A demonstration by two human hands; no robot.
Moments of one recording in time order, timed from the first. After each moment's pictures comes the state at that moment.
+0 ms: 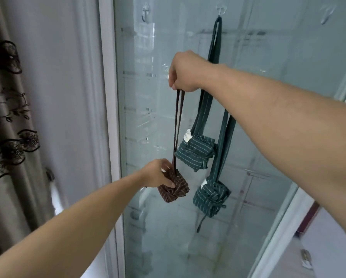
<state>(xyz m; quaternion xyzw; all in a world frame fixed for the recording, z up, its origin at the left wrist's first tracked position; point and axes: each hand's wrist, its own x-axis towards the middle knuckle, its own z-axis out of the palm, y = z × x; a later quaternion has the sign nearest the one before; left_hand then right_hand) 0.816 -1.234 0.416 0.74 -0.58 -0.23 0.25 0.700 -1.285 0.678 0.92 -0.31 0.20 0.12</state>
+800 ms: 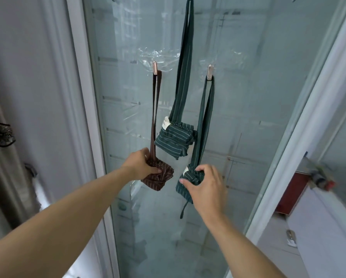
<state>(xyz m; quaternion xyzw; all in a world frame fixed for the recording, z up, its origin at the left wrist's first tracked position) 0.802 -1.240 0.403 0.78 -0.54 -0.15 0.28 0.571 -1.257 0.359 0.74 -0.50 0.44 -0.05</state>
